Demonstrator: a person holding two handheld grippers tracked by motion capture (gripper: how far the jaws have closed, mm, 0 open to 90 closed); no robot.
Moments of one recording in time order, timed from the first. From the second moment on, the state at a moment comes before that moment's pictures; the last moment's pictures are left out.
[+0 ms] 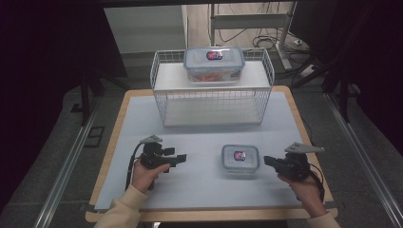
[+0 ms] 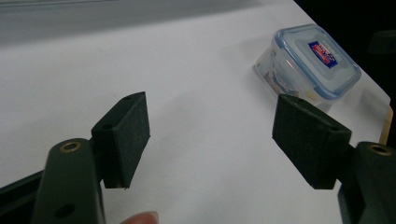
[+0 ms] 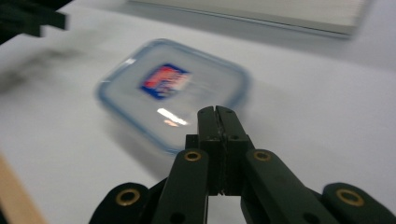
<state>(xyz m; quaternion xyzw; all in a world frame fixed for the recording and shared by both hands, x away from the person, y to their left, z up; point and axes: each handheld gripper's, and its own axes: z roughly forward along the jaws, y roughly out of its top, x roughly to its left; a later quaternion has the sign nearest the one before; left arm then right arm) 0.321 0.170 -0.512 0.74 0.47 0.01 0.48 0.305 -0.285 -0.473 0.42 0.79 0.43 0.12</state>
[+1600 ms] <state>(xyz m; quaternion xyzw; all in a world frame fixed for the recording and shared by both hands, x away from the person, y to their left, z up) 0.321 0.174 -0.513 0.74 0.48 0.02 0.47 0.358 -0.205 -0.516 0.41 0.82 0.39 0.05</state>
